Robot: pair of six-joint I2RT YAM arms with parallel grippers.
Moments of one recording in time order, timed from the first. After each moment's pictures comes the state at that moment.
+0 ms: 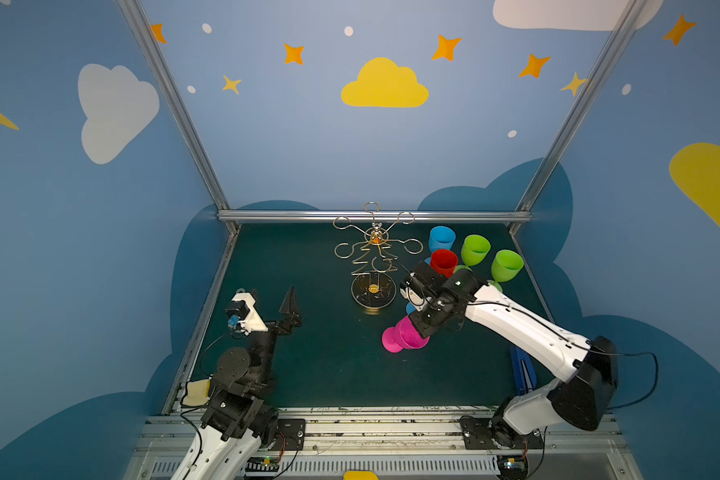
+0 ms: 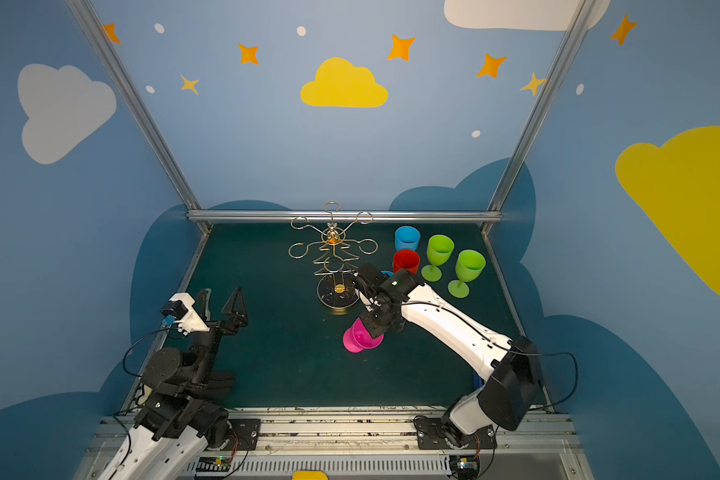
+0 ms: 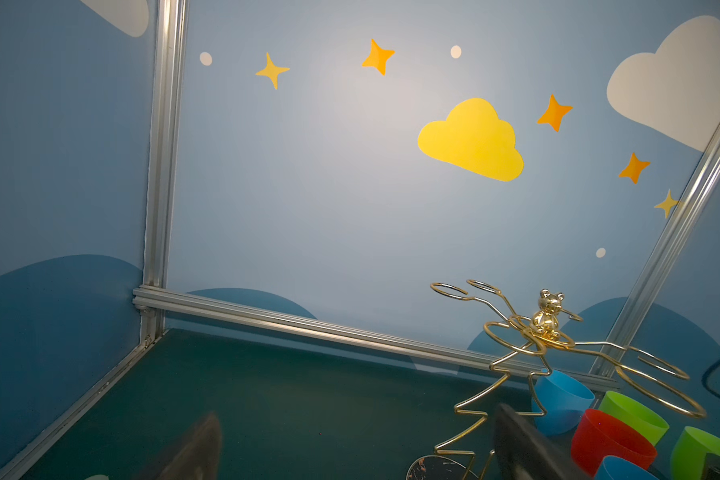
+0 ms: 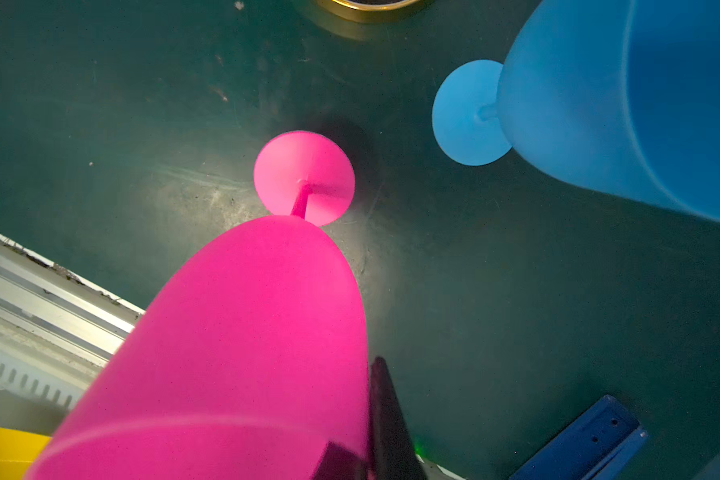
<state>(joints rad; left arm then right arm) -0.42 0.28 0.35 0.12 -0.37 -0.21 0.82 1.54 1.40 -1.23 0.07 0.21</state>
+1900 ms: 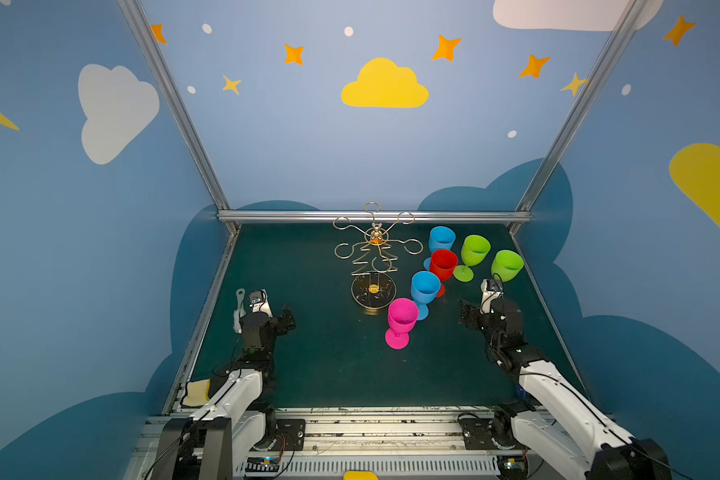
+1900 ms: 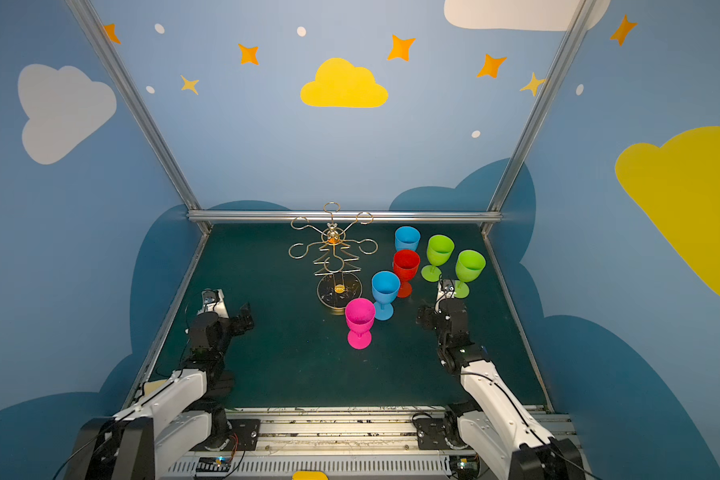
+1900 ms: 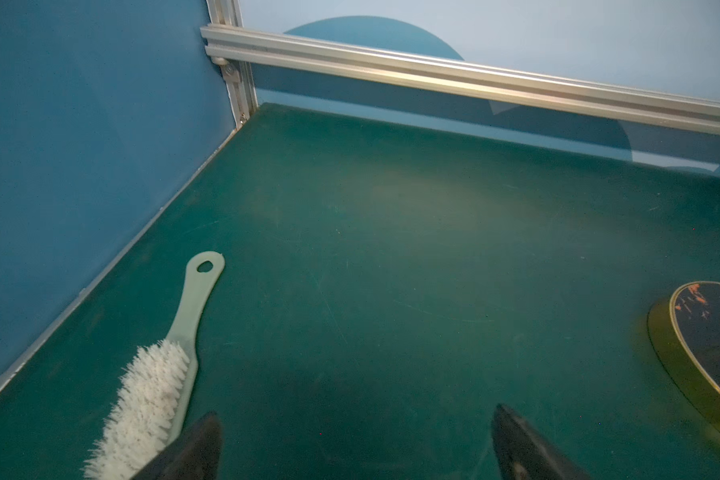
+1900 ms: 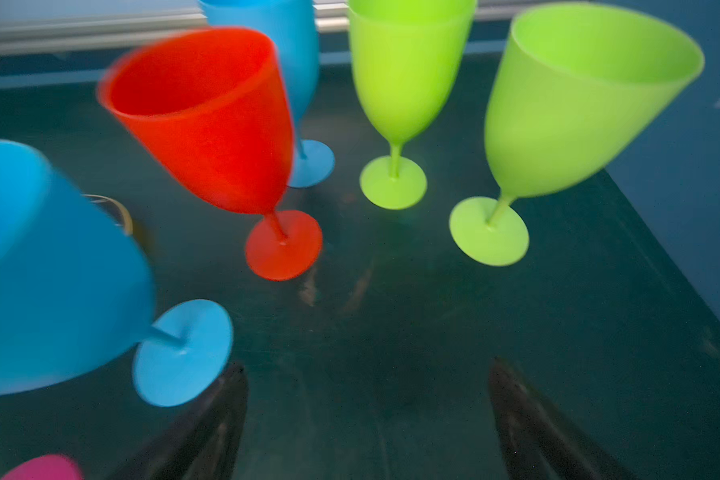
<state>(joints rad) 0.02 1.06 0.19 0.46 -0.11 -0.15 0.21 0.96 0.37 0.07 0.23 0.14</state>
